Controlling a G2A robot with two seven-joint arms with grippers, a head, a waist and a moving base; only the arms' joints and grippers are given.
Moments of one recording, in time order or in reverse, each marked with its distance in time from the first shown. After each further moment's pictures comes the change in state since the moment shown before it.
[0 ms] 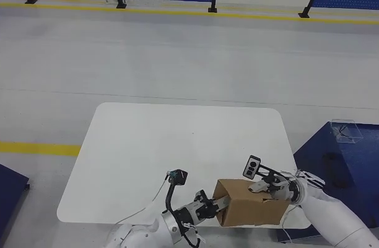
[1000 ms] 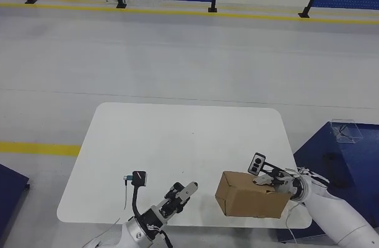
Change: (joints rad) left arm 0.248 0.033 -0.243 -0.142 -0.154 -0.192 0.111; right arm 0.022 0.014 -0.022 0.058 0.041 -0.001 -0.002
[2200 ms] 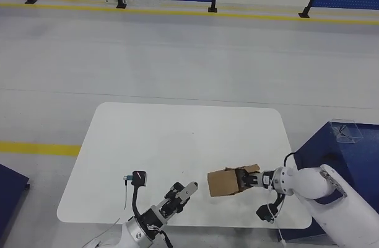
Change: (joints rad) left arm 0.000 0.000 0.000 0.000 0.000 0.000 0.000; right arm -0.024 0.005 0.143 -0.377 1.574 -0.483 -2.506
